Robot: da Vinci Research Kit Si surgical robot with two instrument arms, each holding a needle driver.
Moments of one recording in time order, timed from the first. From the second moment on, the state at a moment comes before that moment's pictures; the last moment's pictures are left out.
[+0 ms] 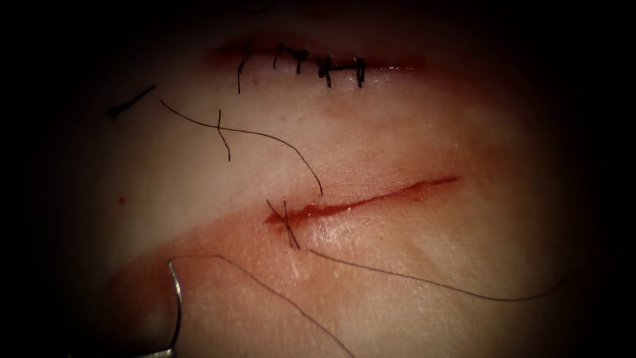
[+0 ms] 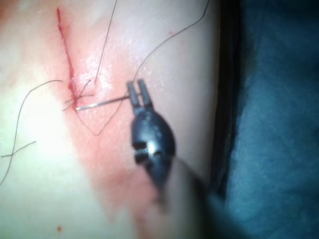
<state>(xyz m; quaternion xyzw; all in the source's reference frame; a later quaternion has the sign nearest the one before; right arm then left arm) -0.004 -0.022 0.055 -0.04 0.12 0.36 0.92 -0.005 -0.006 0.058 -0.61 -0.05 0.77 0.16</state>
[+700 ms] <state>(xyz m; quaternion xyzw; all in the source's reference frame) 0.020 -0.016 0.057 0.04 0.28 0.24 0.93 -0.005 -0.006 0.058 -0.61 -0.05 0.77 0.16</state>
